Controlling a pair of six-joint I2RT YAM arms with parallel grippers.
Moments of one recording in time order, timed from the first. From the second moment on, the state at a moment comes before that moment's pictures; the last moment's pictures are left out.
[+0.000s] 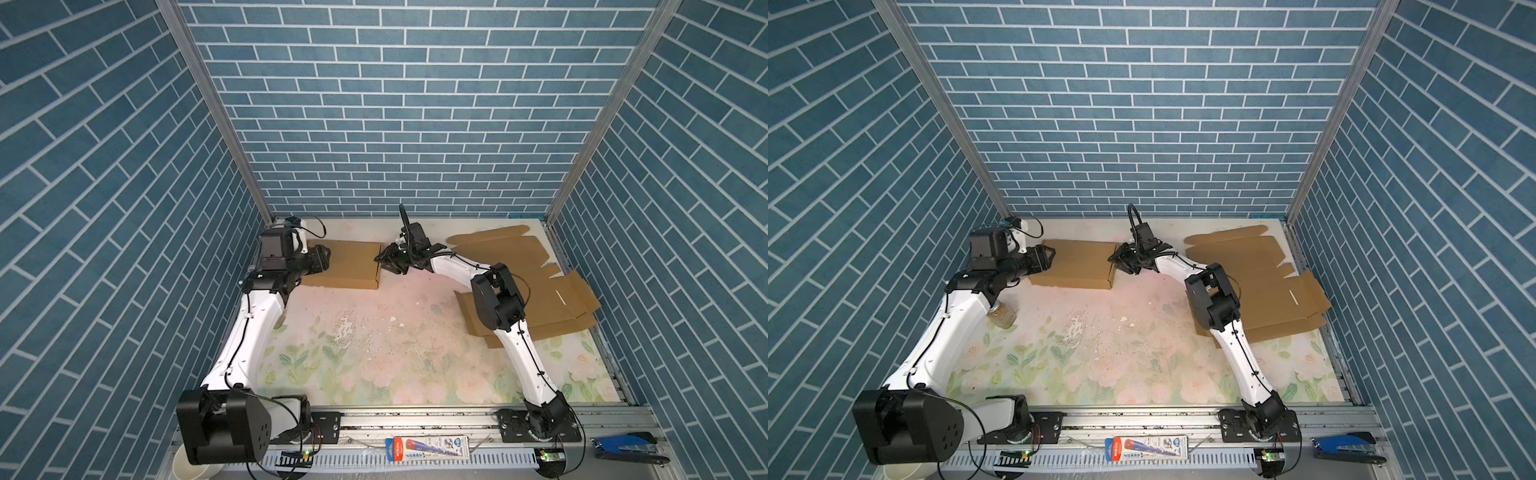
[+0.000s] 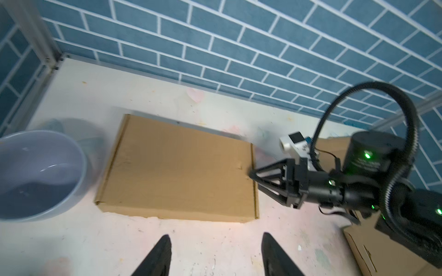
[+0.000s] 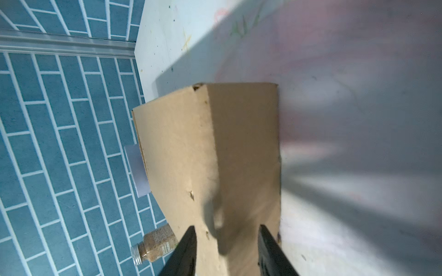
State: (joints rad) left arm -0.02 1.24 1.09 -0.45 0.26 -0.23; right arm 0.67 2.48 2.03 -0.27 -0.54 1.06
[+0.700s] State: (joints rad) left arm -0.34 1.38 1.12 -0.45 0.16 -0.23; right arm 0.57 1.76 1.49 -0.98 0.10 0.45
